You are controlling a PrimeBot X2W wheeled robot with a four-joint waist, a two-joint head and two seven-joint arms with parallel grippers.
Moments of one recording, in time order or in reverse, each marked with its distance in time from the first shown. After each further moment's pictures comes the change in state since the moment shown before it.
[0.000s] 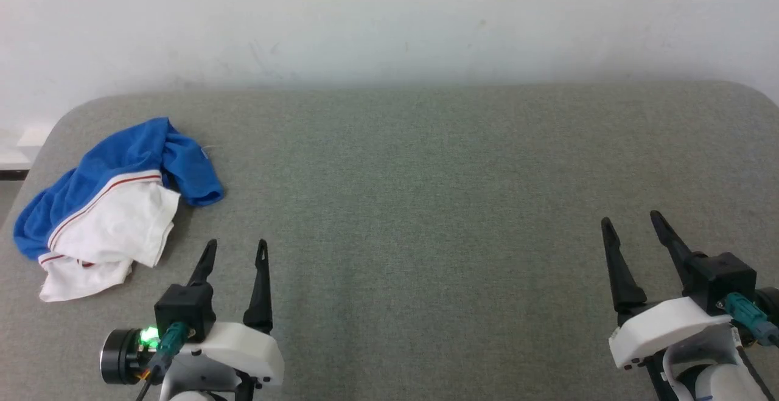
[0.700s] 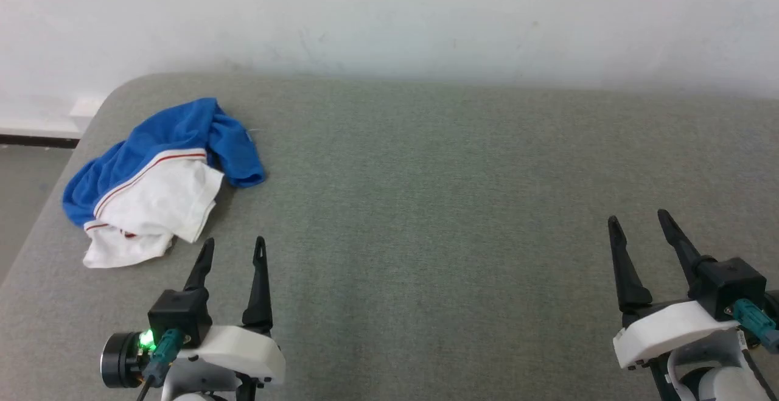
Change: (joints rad) left arm 0.007 0.000 -0.012 -0.010 -0.036 0.024 -0.044; right arm 0.006 0.000 -0.015 0.000 0.001 0.000 -0.043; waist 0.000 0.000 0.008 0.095
